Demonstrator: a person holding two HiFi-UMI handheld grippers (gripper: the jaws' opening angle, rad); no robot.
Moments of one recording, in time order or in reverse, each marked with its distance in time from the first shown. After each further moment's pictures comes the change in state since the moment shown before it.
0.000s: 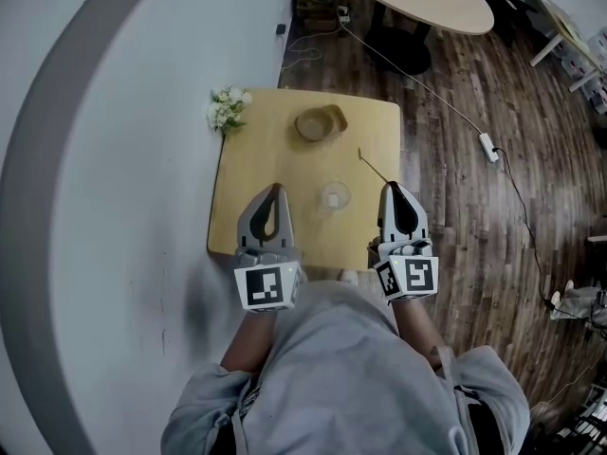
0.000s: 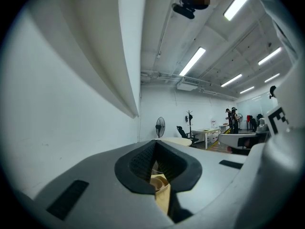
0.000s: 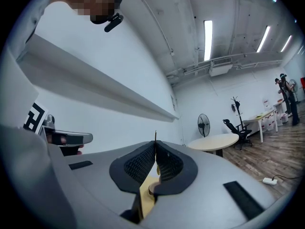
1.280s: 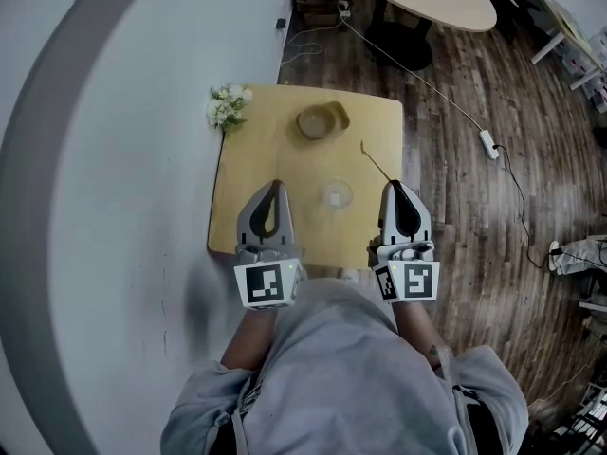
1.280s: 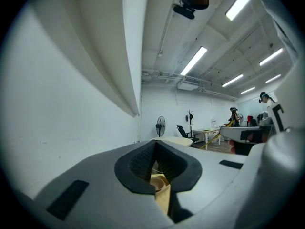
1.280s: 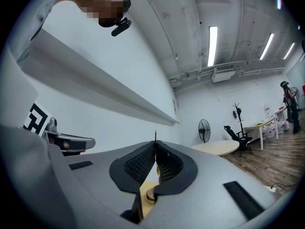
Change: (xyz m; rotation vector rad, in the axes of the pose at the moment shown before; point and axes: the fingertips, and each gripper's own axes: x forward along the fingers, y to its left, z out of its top) left arm 0.010 0.008 -0.001 -0.033 -0.022 0.000; right arm 0.006 0.012 0.015 -0.057 -0.043 0.002
